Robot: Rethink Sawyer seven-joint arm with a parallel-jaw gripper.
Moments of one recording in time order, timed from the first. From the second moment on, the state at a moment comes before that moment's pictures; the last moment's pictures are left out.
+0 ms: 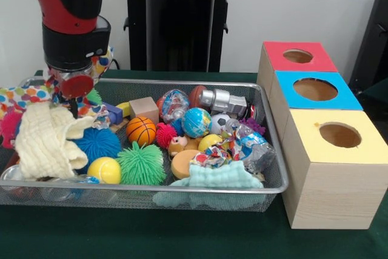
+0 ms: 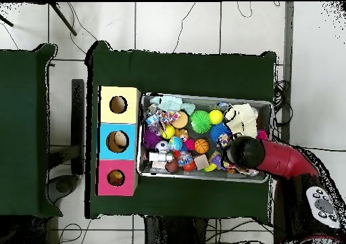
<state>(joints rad) -0.56 -0.52 -0.04 1.56 -0.35 0.51 2.51</state>
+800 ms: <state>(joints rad) -0.51 -0.67 -0.02 1.55 -0.33 0.69 2.51</state>
